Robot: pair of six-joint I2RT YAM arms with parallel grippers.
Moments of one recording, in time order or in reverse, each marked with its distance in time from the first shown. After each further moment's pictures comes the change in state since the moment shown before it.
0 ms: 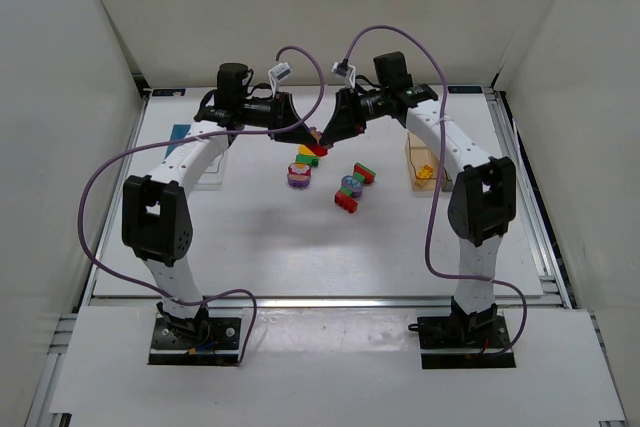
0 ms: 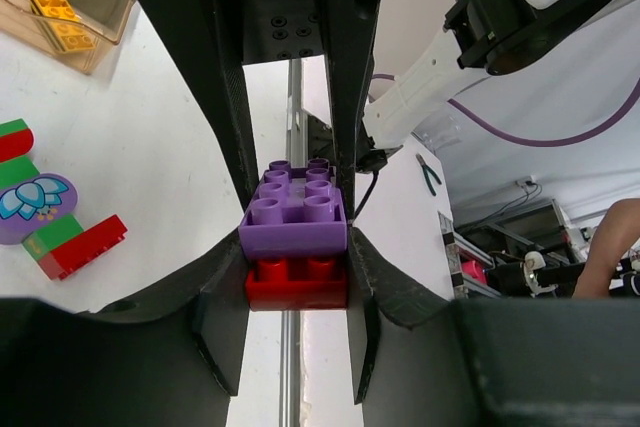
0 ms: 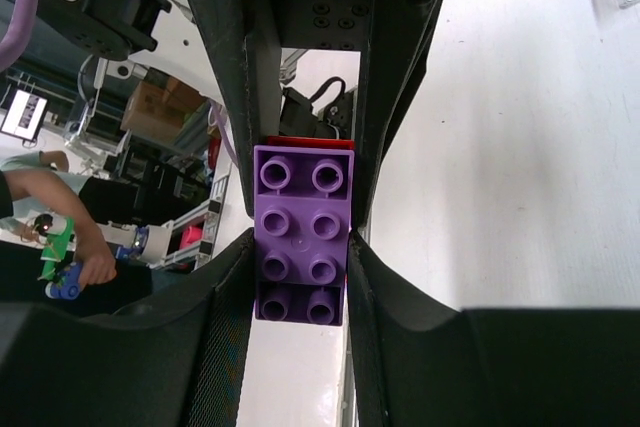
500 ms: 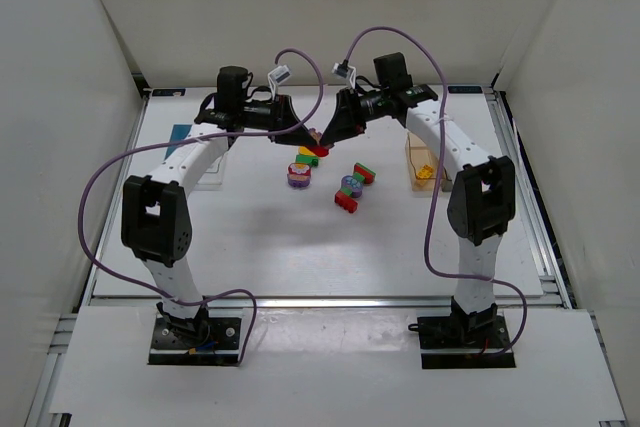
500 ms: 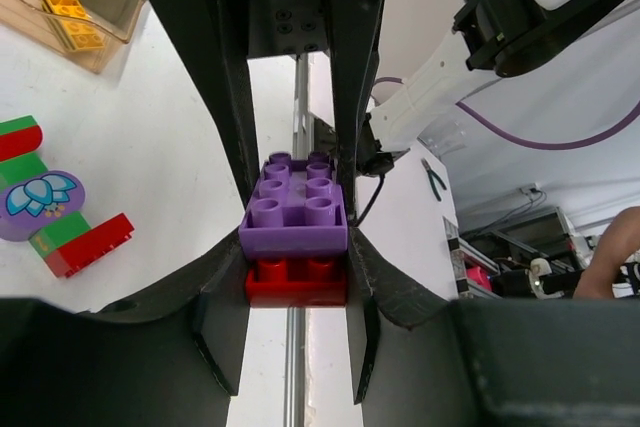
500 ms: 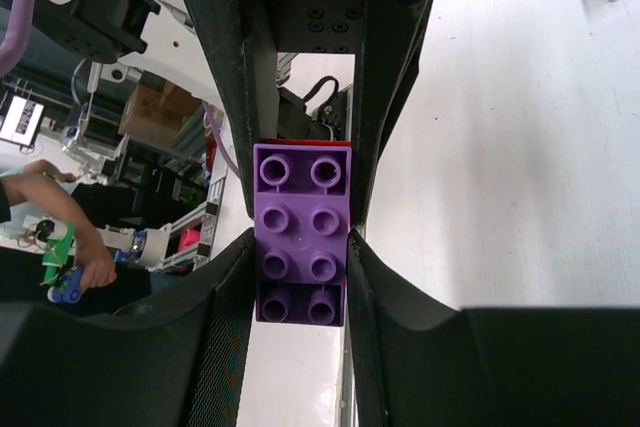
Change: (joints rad) left arm 0.004 -0.003 -0.031 0.013 -0.010 0.004; right arm -0.010 0.009 0.000 -0.008 0.015 -0.005
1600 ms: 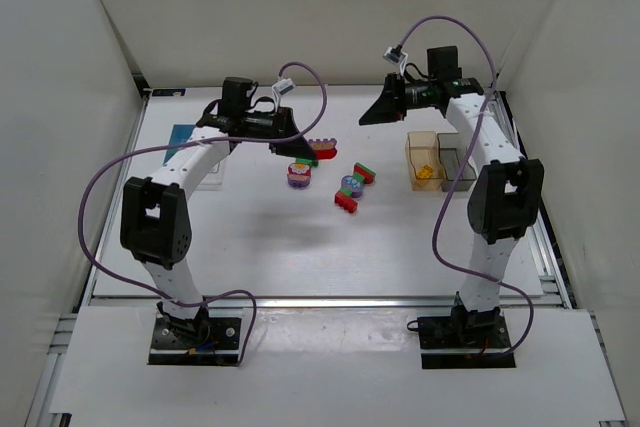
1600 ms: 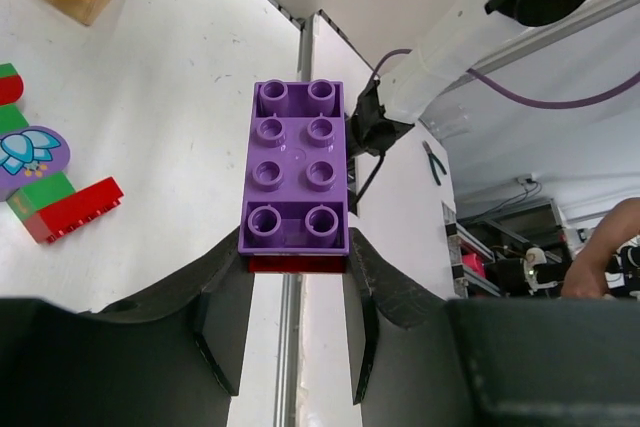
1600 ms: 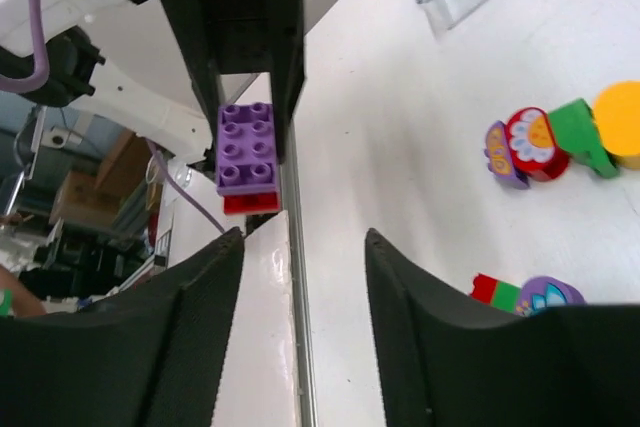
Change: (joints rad) left arm -0.017 -0.021 -0.052 -0.143 -0.034 0.140; right arm -0.201 -0.043 -0.026 -0.066 0.039 -0.098
